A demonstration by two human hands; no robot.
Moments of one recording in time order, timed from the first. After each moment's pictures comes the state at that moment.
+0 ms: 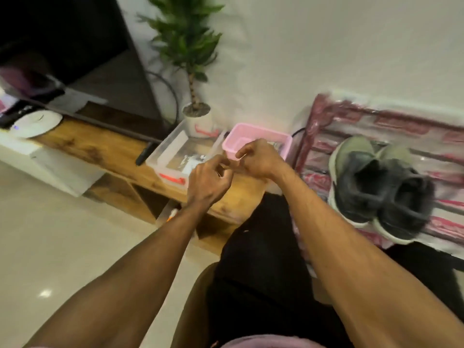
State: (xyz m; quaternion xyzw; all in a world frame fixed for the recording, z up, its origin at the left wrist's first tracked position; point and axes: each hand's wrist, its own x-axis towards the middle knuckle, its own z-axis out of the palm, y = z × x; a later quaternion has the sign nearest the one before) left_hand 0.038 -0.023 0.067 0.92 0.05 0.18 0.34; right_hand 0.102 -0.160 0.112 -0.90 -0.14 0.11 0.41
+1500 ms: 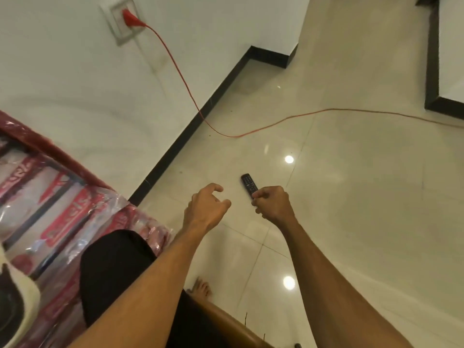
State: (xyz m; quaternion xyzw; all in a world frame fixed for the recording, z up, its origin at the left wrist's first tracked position) left_hand -0.116 -0.629 -0.046 0.80 -0.44 -0.35 0.20; right_hand -0.280 -0.691 -0.083 -0.55 0.66 -0.16 0.48
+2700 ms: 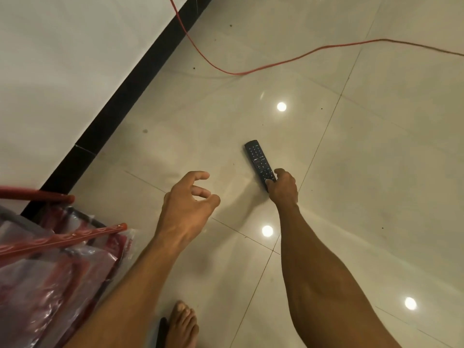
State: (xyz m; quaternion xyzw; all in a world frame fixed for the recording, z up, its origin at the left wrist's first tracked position) left_hand -0.047 -0.727 -0.258 0.78 -0.31 -0.49 0.25; right_hand -0.251 -0.838 -0.399 -0.56 0.76 -0.01 0.33
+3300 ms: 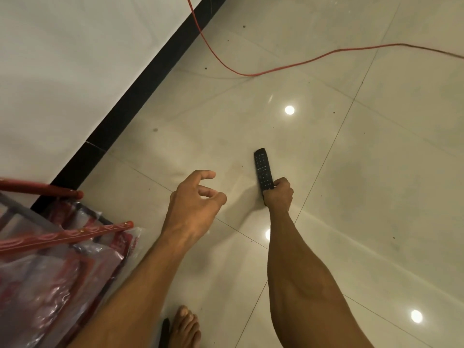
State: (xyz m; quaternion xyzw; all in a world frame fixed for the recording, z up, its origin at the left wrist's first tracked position) left_hand -0.043 -0.729 -0.256 0.78 -0.28 -0.49 0.28; right_hand -0.223 -0.825 -0.432 -0.44 0.81 -0.08 0.38
